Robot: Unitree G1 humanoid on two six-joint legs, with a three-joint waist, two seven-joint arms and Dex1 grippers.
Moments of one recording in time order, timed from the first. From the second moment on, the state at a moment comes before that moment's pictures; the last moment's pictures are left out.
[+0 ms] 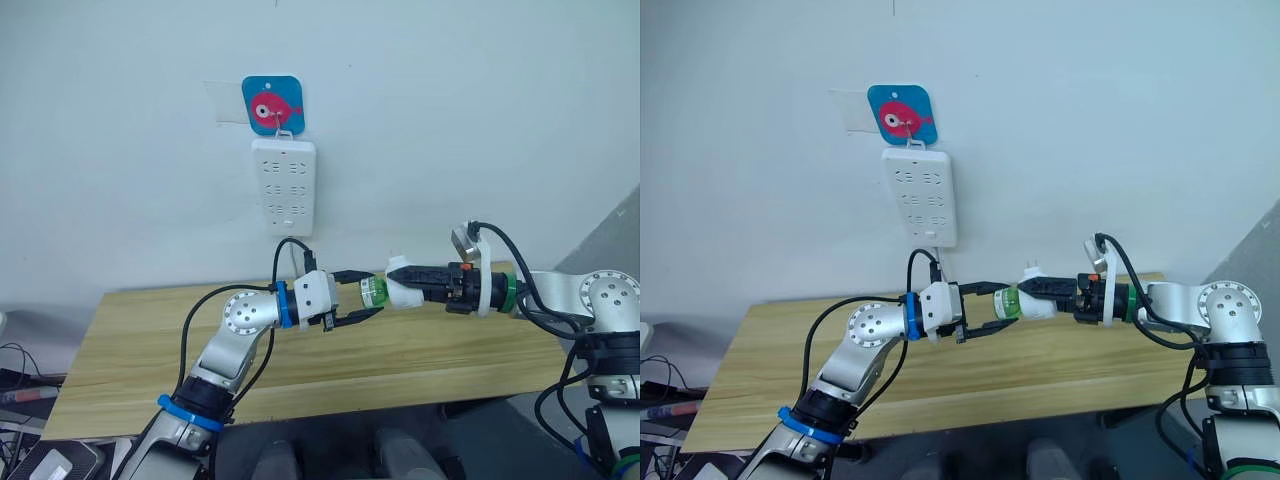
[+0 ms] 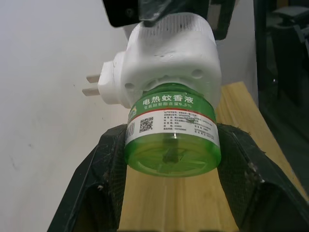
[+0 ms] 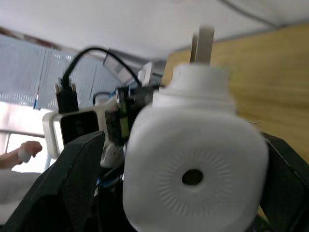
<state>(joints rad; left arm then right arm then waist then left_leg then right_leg) -0.37 0.36 -0.29 0.09 -0.13 -0.25 -0.98 -0.53 -0.68 -0.05 0.15 1.79 1.42 0.10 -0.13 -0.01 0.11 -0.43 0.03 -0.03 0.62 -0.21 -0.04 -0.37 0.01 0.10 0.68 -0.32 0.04</state>
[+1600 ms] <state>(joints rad) -0.55 0.33 -0.07 0.13 -0.98 1.23 -0.93 -0.58 -0.73 -0.05 0.08 1.38 1.48 0.59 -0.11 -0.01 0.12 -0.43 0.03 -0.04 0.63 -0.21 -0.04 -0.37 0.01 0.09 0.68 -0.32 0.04</state>
